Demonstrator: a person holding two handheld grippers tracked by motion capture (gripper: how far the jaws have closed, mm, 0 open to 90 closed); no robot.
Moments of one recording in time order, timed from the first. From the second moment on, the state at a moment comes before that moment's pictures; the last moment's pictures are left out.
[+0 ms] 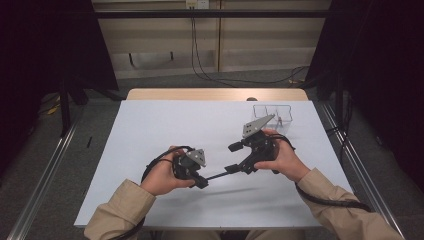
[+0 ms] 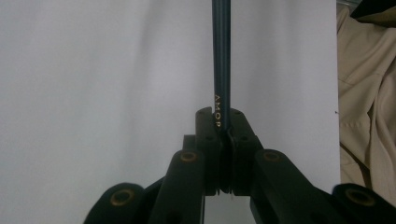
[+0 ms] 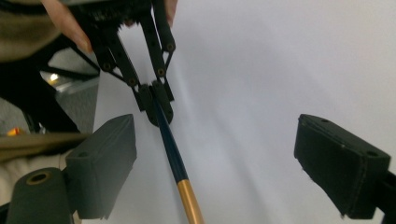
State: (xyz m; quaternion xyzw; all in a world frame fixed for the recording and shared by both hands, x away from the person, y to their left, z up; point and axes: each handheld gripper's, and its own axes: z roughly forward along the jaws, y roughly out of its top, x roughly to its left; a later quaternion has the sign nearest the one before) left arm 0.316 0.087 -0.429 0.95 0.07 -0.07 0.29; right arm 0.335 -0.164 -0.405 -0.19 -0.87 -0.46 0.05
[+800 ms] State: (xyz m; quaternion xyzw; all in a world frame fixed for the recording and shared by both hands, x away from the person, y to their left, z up) left arm 0.316 0.093 -0.433 0.94 0.09 -0.08 0.32; right arm 0.320 -0.175 -0.423 -0.23 -0.78 -0.59 0.01
